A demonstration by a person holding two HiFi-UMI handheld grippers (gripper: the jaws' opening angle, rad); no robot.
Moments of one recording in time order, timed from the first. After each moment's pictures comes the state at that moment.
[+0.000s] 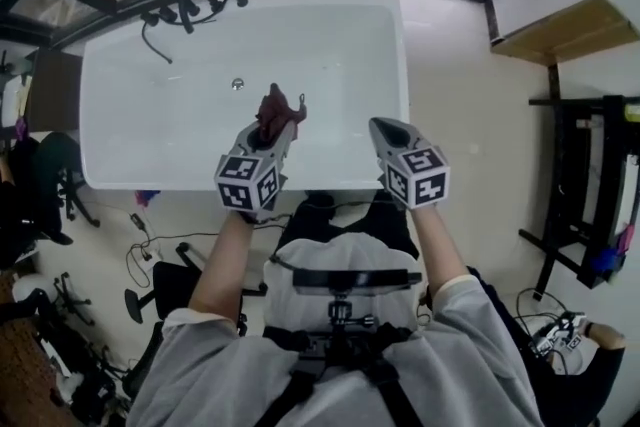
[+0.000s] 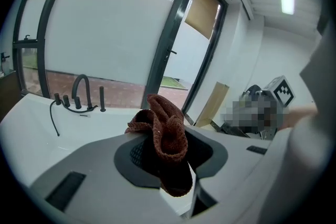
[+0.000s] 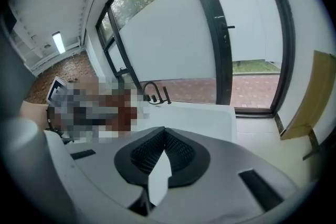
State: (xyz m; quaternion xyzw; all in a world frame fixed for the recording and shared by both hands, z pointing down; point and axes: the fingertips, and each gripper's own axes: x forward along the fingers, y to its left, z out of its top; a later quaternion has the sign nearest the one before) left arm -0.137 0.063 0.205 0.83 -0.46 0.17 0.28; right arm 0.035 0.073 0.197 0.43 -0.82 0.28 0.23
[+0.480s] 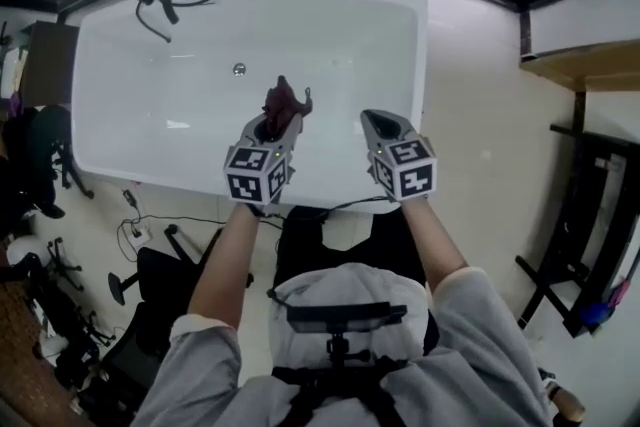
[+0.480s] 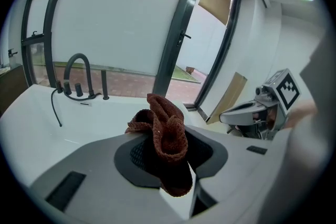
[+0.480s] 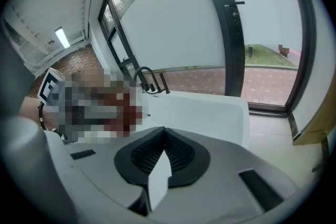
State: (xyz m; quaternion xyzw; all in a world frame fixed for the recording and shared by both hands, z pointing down) left arm -0.114 0.006 0.304 0.78 -0.51 0.21 0.30; right arm 0.029 -0.004 0.304 0.38 -0.84 0.29 0.27
